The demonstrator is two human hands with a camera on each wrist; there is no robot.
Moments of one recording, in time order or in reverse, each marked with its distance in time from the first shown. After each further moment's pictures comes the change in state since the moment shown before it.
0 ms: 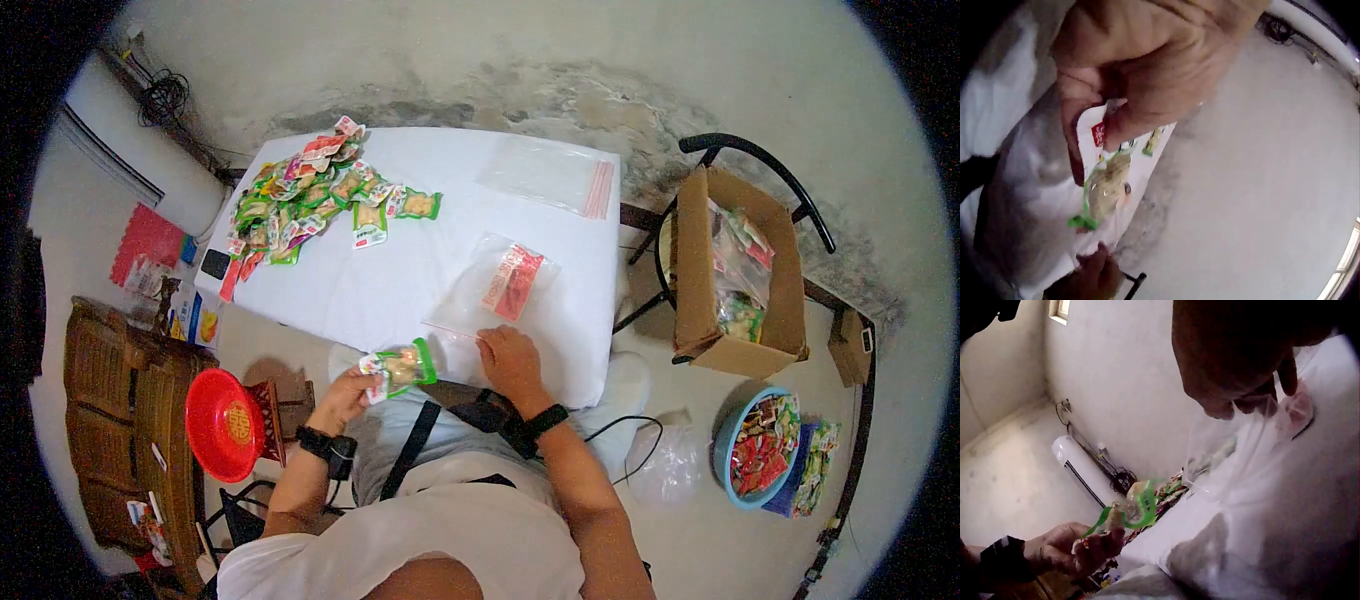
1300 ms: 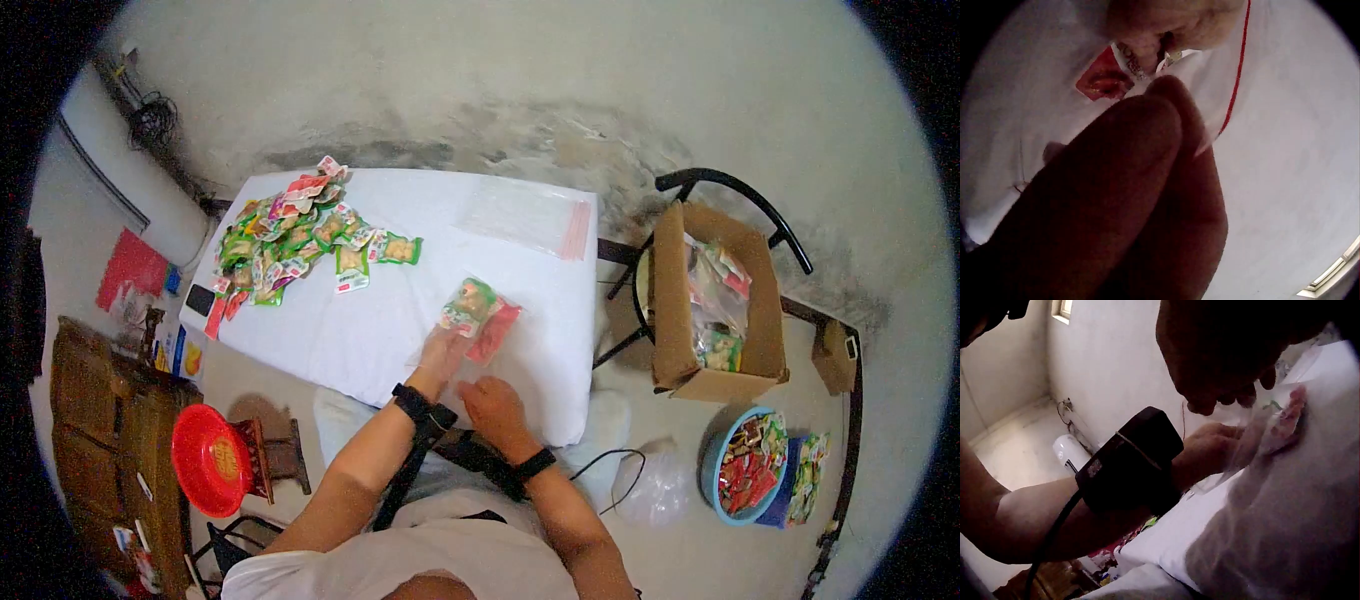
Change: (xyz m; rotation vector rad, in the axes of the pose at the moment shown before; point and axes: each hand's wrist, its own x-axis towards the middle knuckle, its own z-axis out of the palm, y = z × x) left_hand 0.213 -0.022 0.145 -0.337 -0.365 0.418; right_hand 0.000 -0.005 -0.014 0.000 0.001 -0.116
